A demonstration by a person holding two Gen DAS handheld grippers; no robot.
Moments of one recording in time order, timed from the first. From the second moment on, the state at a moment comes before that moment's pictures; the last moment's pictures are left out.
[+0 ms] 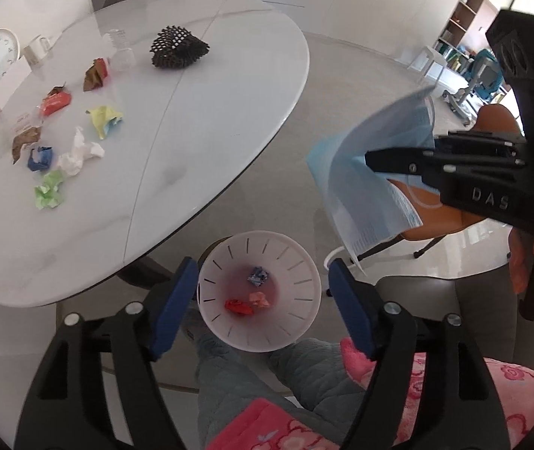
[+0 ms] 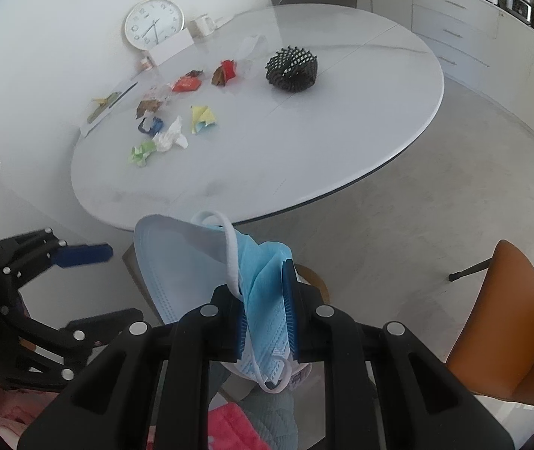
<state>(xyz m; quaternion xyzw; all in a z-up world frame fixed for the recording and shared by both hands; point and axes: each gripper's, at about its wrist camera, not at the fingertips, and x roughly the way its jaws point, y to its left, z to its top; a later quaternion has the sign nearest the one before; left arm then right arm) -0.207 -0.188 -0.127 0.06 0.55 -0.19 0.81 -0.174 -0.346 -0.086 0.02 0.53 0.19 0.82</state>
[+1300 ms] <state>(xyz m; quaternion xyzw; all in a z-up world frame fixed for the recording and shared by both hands) -0.175 -0.084 -0.098 -0.02 0.51 -0.03 0.86 -0.140 -0.290 -0.077 -0.03 0.52 0.20 0.83</state>
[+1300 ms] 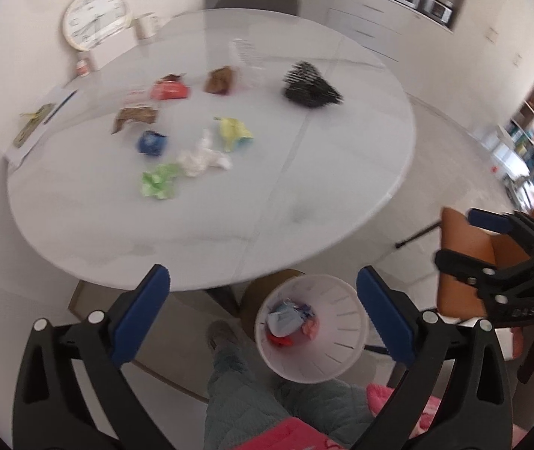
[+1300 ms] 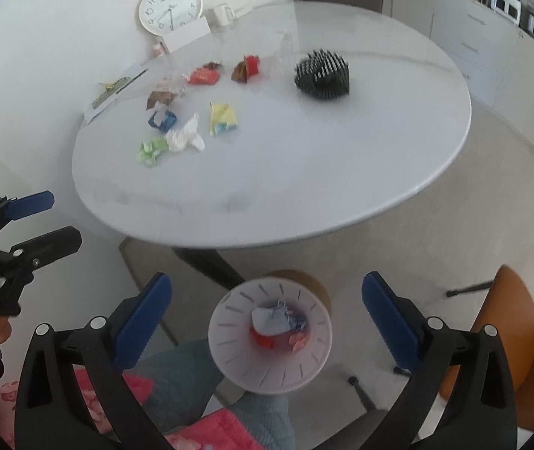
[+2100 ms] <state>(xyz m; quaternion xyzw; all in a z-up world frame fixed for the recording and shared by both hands) 0.025 0.069 -0.119 -0.05 0.49 0.04 0.87 0.056 -0.172 -0.071 0.00 0.50 0.17 0.85</state>
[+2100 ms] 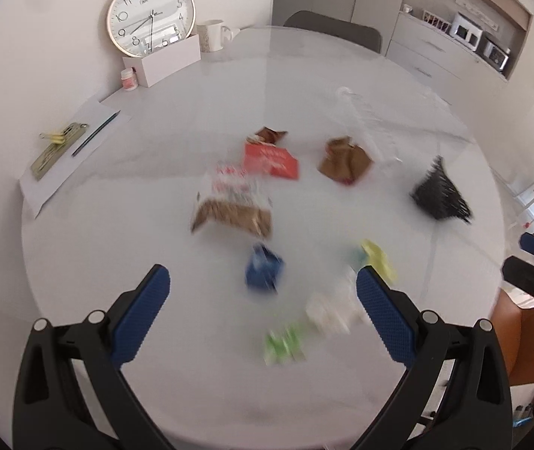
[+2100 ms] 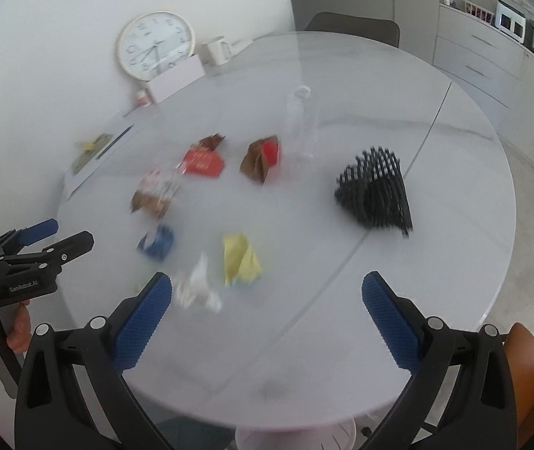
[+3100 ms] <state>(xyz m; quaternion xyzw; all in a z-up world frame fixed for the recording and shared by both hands) 0.165 0.118 -0.223 -0.05 0.56 0.01 0.83 0.200 -0.150 -0.135 0.03 0.52 0.07 0.85</state>
